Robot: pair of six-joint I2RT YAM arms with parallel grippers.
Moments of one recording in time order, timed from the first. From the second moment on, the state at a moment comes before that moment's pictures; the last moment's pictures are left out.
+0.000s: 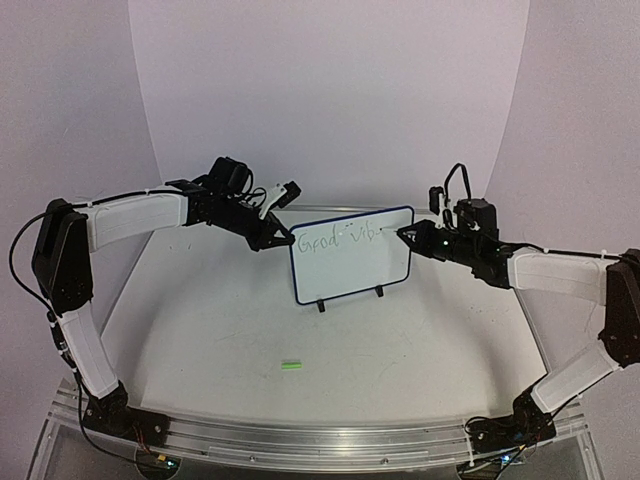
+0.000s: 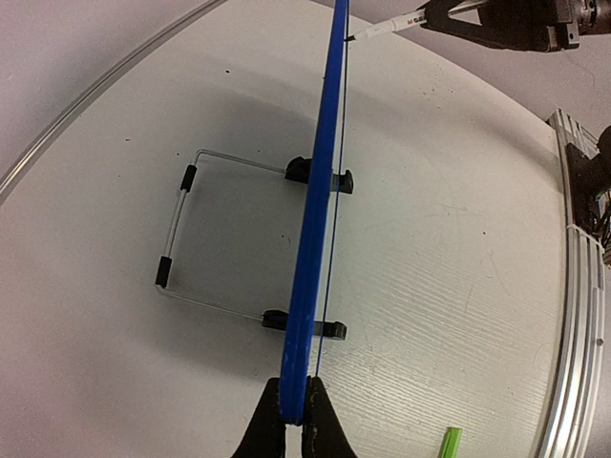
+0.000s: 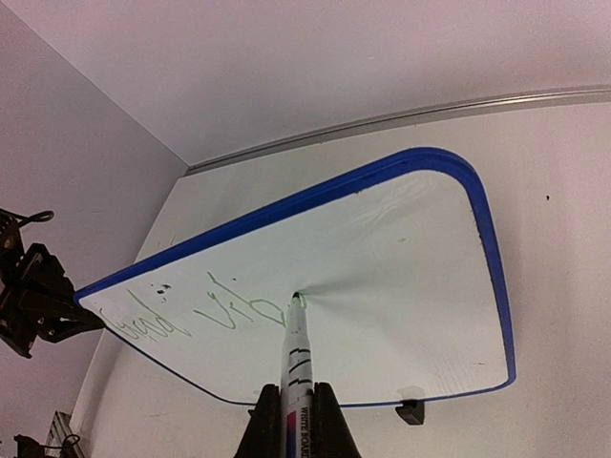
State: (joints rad) left arm -0.58 1.80 1.48 -0.42 0.53 0.28; right arm 0.45 1.45 0.86 0.23 -0.21 0.55
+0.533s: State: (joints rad) left arm -0.58 1.80 1.48 -0.42 0.53 0.28; right arm 0.45 1.49 0.86 0.25 -0.24 0.56
